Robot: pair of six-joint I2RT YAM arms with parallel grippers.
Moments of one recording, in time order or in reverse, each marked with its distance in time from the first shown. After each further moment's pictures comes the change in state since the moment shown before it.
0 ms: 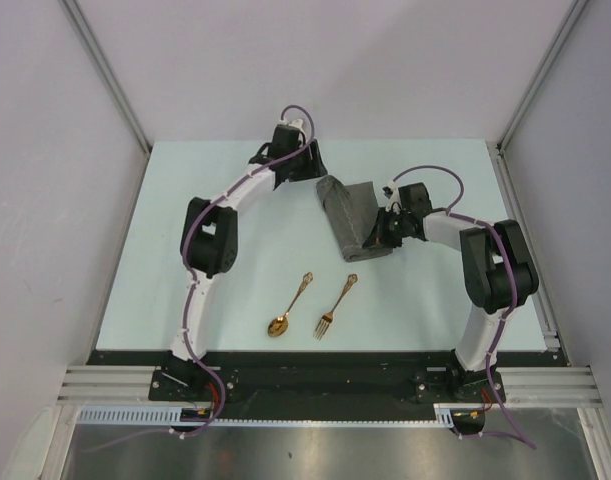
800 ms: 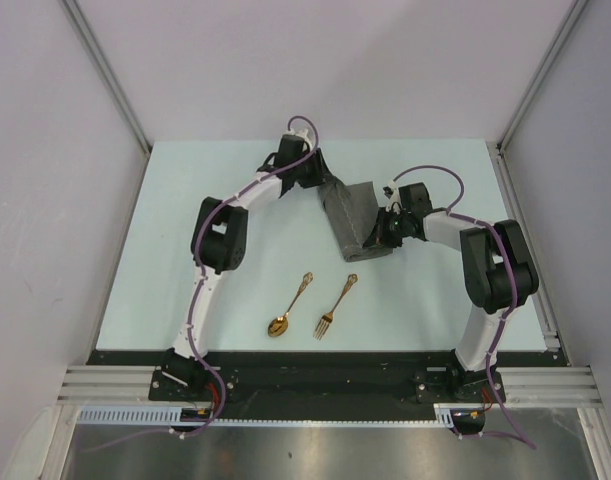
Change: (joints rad) left arm -0.004 0.141 0.036 0.142 0.133 -0.092; right arm -0.001 0.000 0.000 0.000 0.004 0.000
